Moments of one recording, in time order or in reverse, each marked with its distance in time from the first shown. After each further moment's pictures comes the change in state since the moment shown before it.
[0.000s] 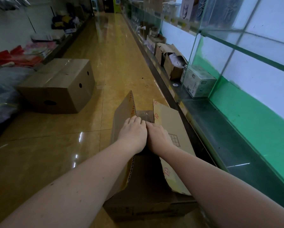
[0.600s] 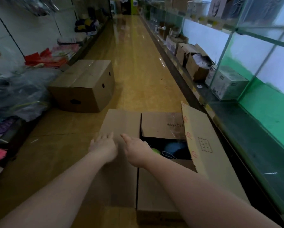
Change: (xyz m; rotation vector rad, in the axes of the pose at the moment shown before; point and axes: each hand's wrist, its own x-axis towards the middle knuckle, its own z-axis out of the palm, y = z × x) left_hand -0.042 -0.157 0.040 -0.146 -0.263 -0.475; right_hand 0.015 -0.127 0.047 0.152 -0.336 -0.164
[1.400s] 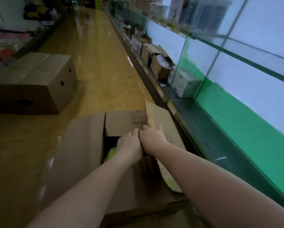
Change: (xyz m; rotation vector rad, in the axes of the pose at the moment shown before) left_hand -0.011 0.152 0.035 -0.275 0.019 0.454; right_hand -0.048 0.094 -0.058 -0.623 0.040 0.319
